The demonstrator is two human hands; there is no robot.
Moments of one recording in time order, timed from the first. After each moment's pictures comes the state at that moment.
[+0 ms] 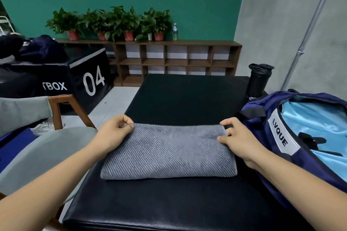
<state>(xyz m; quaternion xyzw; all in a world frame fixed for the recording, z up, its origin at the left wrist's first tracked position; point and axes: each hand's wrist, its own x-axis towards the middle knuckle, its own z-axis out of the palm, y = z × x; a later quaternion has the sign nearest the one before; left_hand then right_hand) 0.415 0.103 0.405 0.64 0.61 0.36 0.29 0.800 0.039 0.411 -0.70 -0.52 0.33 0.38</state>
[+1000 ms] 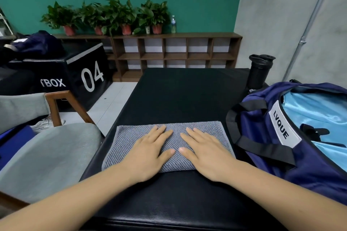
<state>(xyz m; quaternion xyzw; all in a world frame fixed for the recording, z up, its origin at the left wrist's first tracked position) 0.496 0.051 0.363 0.85 0.50 0.10 0.11 0.735 0.020 0.378 -0.58 -0.80 0.10 0.04</state>
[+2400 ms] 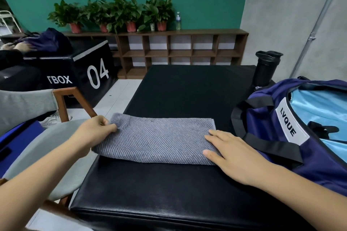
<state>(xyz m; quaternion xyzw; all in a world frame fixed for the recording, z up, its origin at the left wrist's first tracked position) 0.371 0.082 0.418 0.53 0.75 0.27 0.30 0.776 -0.011 0.399 -0.61 -0.78 0.10 0.04</state>
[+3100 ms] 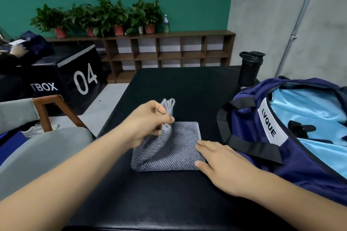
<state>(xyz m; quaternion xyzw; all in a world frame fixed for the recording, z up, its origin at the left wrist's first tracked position) 0.554 0.081 0.459 0.58 0.51 0.36 0.53 0.788 -0.022 0.396 -0.61 -0.79 0.11 0.02</state>
